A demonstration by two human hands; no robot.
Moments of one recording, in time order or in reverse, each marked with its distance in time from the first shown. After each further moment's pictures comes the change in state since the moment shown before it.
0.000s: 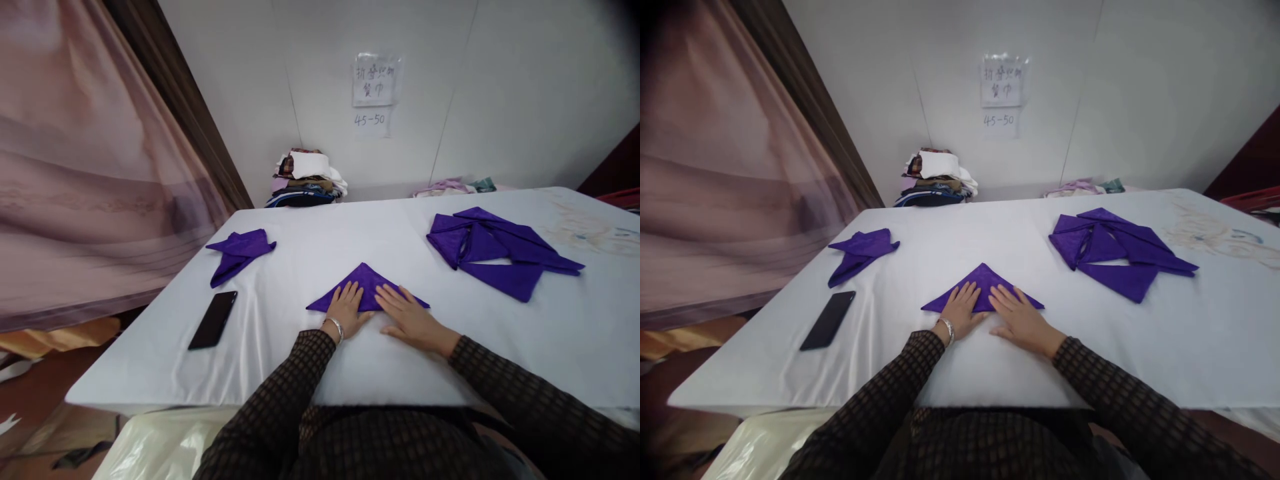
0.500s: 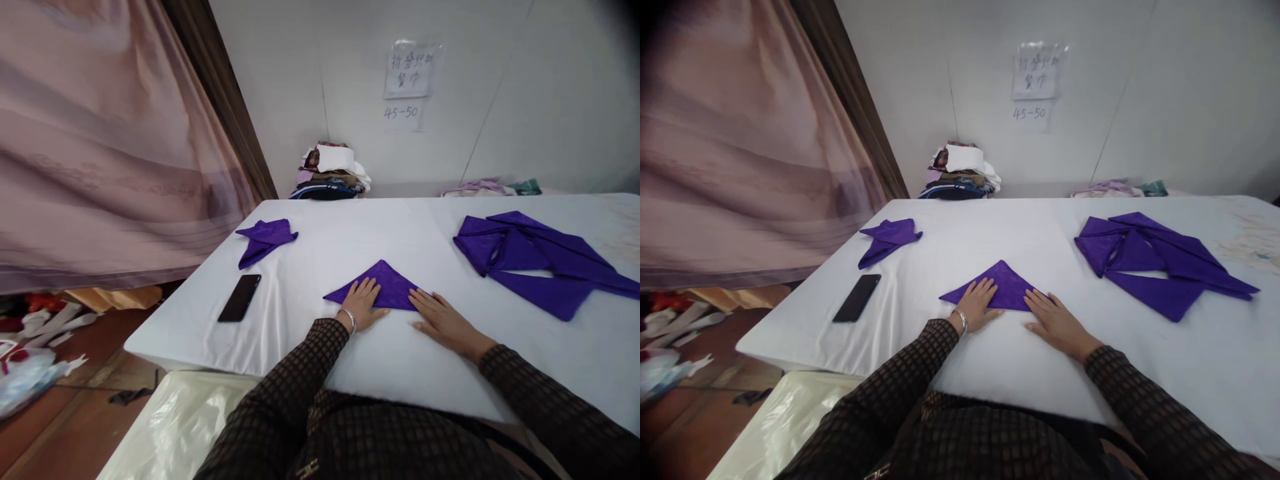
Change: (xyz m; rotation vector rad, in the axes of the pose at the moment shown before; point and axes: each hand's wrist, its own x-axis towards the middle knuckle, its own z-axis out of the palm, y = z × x) left_hand -0.003 -0.004 0.002 -0.021 -0.004 0.027; right_hand -0.028 0.041 0.016 0.025 -0.078 0.061
